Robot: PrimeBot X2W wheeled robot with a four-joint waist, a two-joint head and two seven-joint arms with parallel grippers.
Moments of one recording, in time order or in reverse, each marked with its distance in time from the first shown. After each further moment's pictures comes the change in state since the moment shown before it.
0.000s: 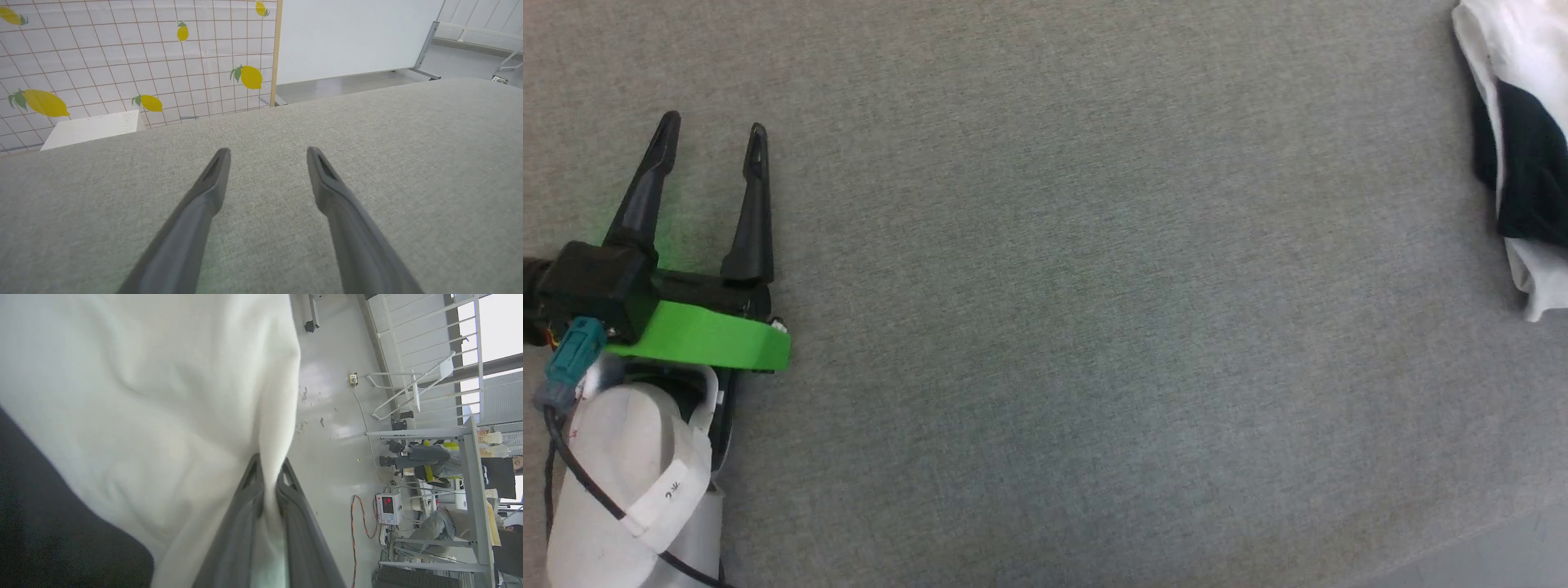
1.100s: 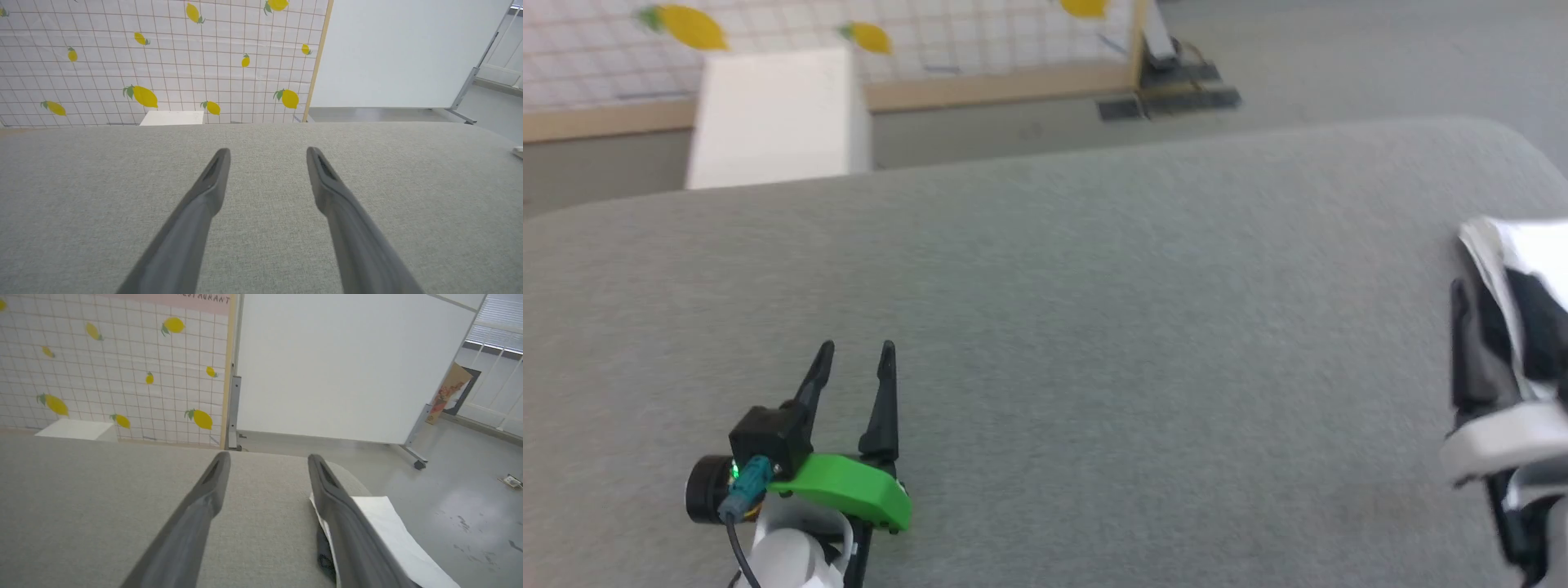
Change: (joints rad) left arm 0.221 -0.173 -0.093 0.294 -0.060 0.040 -0.105; right arm 0.576 0.288 0.043 -0.456 0.386 0.000 -0.339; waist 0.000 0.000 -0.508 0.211
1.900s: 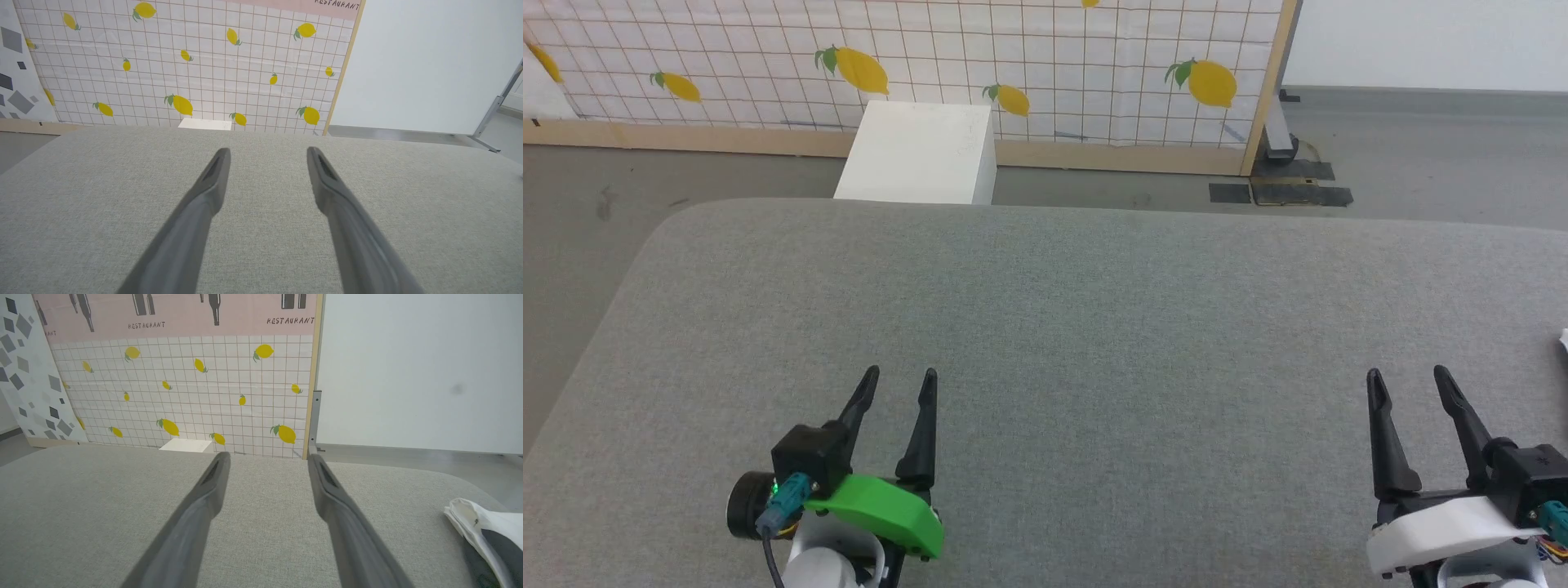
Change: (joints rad) left arm 0.027 -0.030 -0.057 0.029 -0.009 -0.029 -0.002; right arm 0.193 0.113 0.092 -0.056 0.078 0.000 -0.068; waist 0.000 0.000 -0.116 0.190
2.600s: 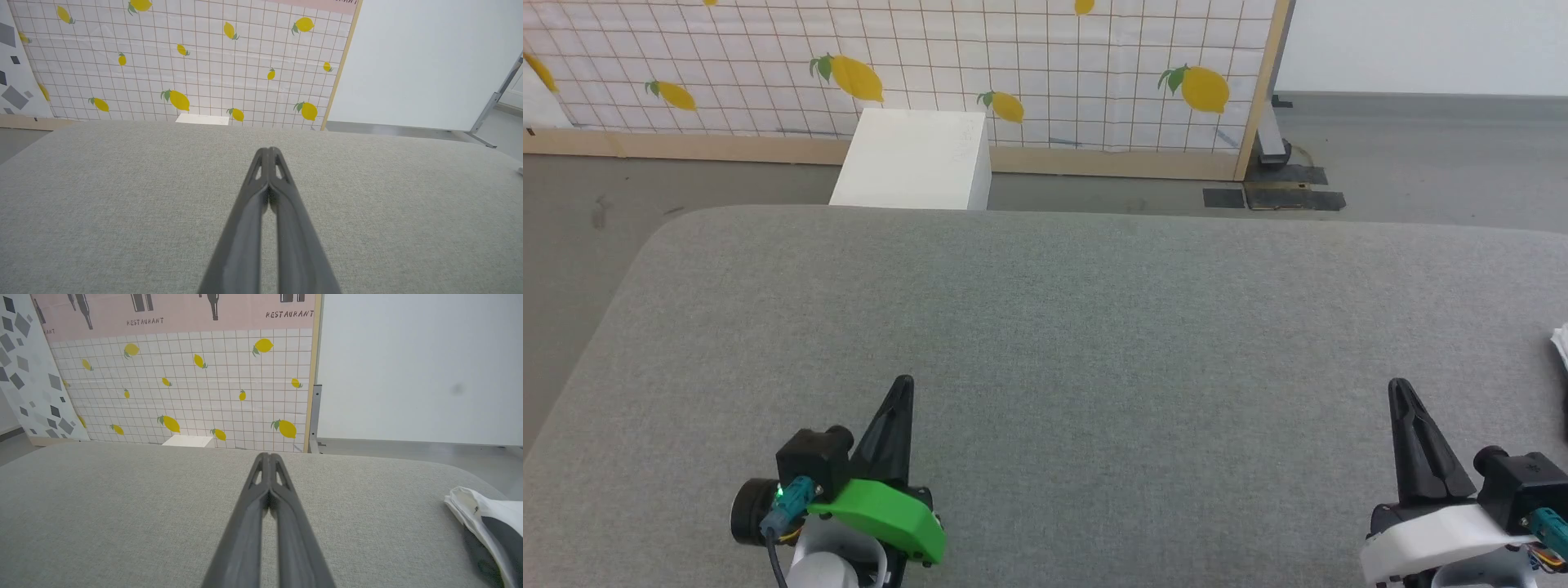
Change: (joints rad) left arm 0.001 -0.003 0.000 0.027 0.000 -0.003 0.001; right arm 0.014 0.000 0.015 0.013 0.014 0.000 0.002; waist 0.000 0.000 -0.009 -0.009
